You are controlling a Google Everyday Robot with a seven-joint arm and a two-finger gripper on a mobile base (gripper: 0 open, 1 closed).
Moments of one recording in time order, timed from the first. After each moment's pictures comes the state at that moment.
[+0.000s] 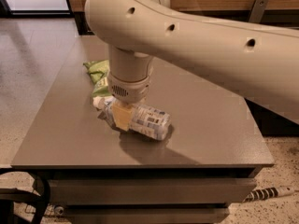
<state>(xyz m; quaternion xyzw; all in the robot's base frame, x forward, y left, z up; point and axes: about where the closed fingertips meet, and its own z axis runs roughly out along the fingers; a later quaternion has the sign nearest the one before) 0.477 0.043 0.843 -0.54 0.84 0.01 0.06</state>
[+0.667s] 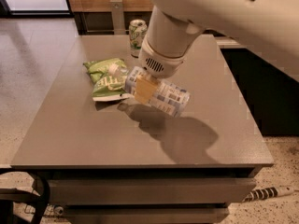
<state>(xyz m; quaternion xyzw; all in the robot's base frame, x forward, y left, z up) 0.508 0.000 0.903 -0.53 0.83 0.03 0.18</state>
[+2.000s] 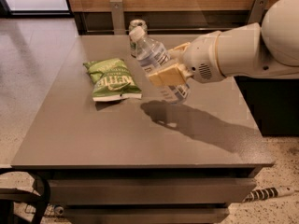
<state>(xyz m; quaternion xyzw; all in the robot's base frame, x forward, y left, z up) 0.532 -0.034 0.945 -0.48 0.72 0.21 0.46</state>
